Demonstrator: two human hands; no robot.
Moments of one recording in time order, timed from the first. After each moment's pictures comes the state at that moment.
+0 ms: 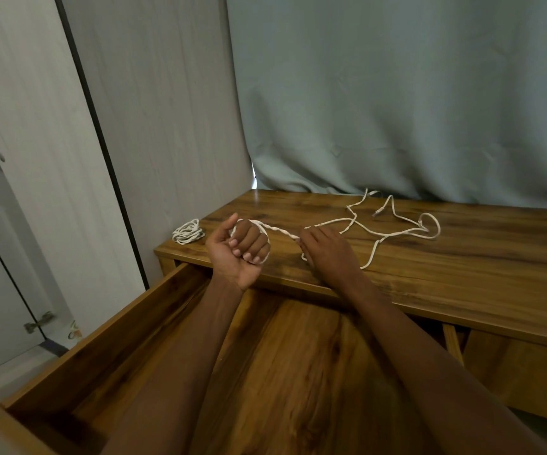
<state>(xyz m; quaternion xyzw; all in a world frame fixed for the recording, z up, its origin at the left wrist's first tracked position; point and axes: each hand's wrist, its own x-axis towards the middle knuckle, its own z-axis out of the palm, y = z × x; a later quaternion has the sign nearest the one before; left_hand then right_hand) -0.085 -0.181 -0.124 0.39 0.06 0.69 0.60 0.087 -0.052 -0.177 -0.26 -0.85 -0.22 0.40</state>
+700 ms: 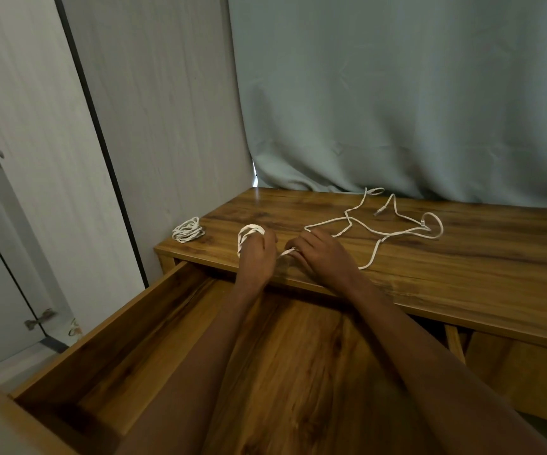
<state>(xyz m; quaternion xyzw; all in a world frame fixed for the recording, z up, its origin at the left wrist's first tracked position) -0.065 -0.149 -0.150 0.51 0.65 0.57 0.04 0.083 -0.052 -0.178 -0.12 -0.87 -0.23 0.42</state>
